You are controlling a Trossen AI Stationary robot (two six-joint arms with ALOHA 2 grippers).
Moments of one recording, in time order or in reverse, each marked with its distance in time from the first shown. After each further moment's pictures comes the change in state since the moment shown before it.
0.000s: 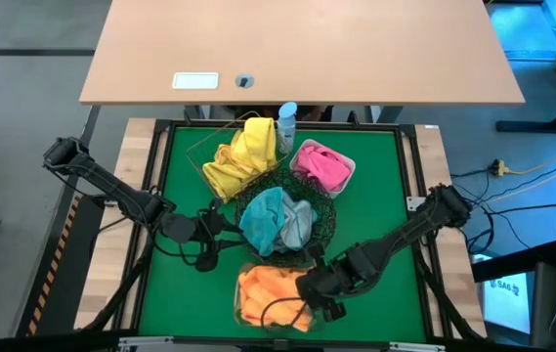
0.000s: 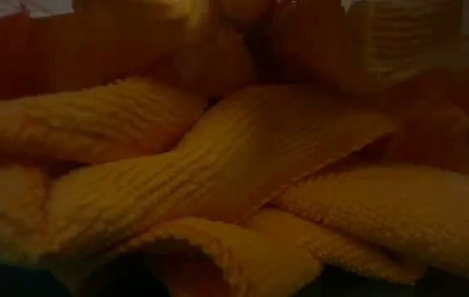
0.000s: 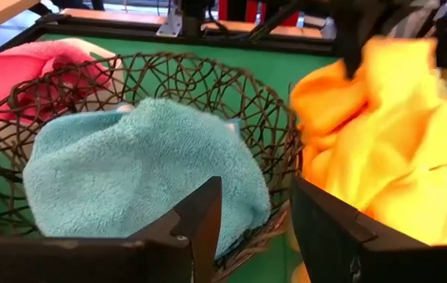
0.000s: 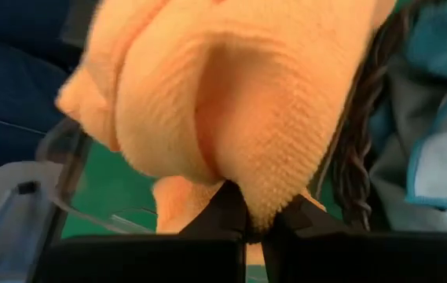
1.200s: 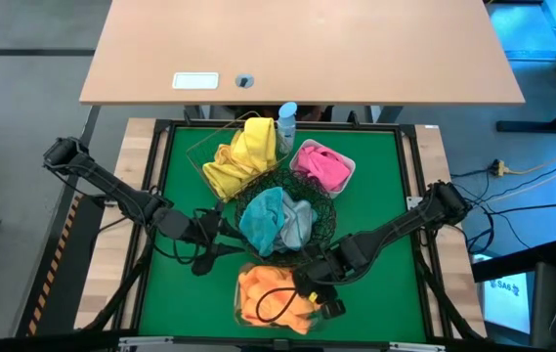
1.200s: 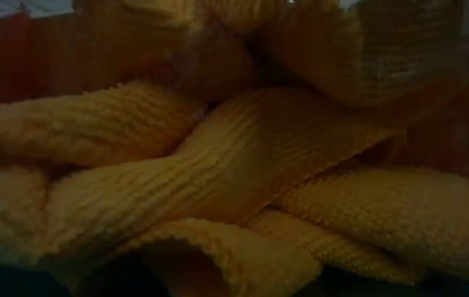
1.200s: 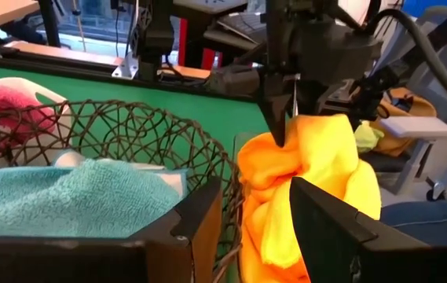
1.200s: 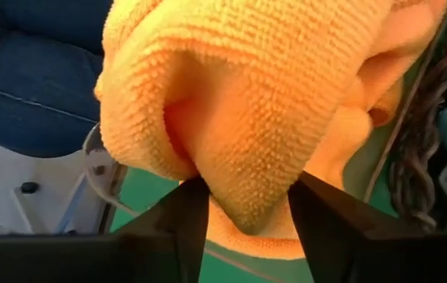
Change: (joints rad) left arm 0.000 0.000 0.000 0.189 0.100 0.002; right arm -0.068 -0.002 -0.053 0.052 -0.236 -0.004
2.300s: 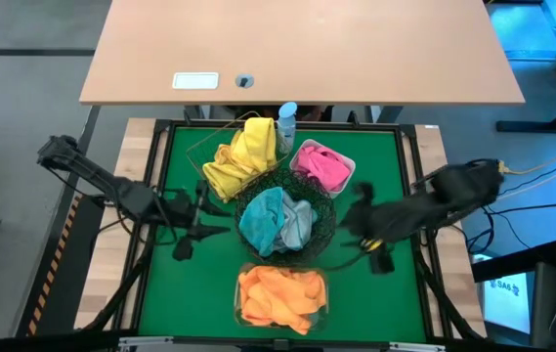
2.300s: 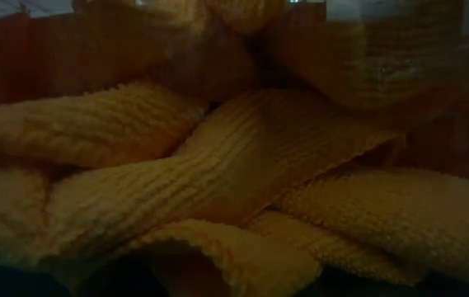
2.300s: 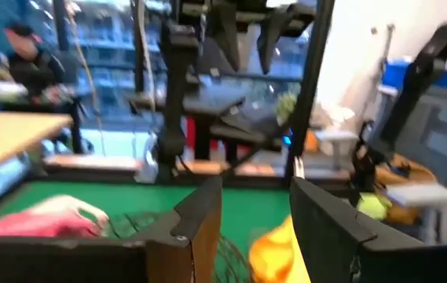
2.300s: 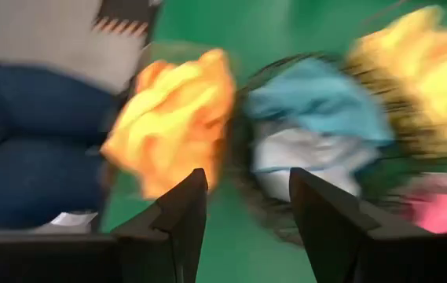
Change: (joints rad) left arm 0.003 -0.199 0.053 0.029 -0.051 0.205; right arm -0.011 -0.195 0.586 -0.538 0.307 0.047
